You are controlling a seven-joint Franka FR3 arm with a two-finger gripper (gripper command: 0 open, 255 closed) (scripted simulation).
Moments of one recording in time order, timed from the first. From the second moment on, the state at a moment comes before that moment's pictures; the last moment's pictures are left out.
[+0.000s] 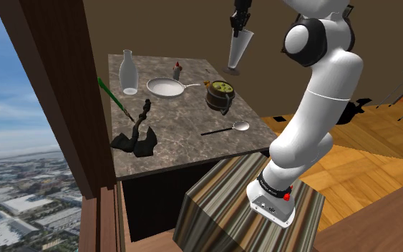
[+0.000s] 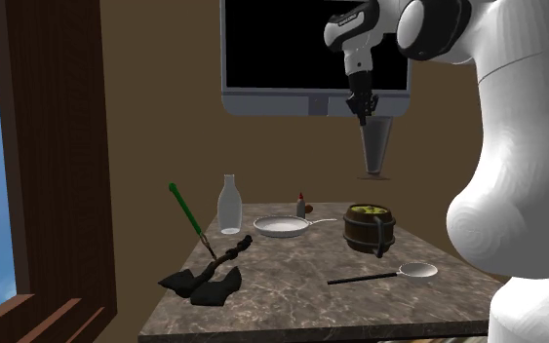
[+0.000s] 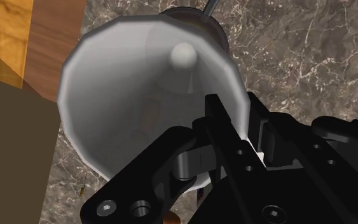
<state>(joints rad) -0.39 0.21 -0.05 -1.15 -0.14 1.35 -0.41</state>
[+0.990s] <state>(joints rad) -0.39 0.11 -0.05 -1.49 -0.15 1.59 -0.38</state>
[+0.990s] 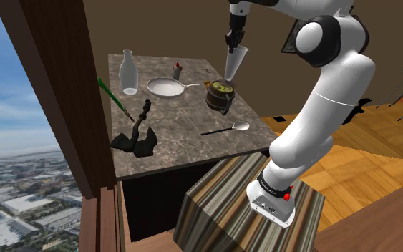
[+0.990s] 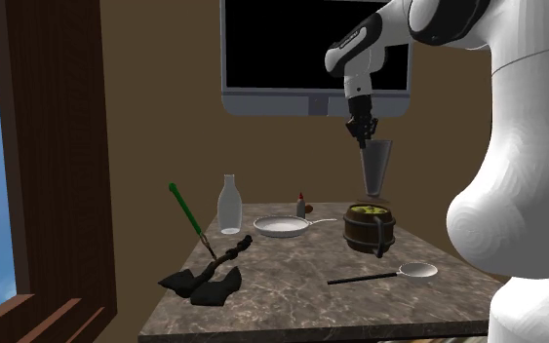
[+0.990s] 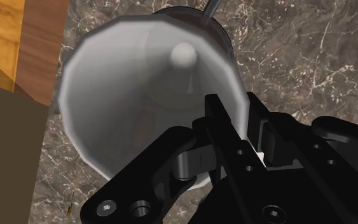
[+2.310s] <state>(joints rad) -0.39 0.11 -0.05 -1.54 -0.15 1.64 -0.37</state>
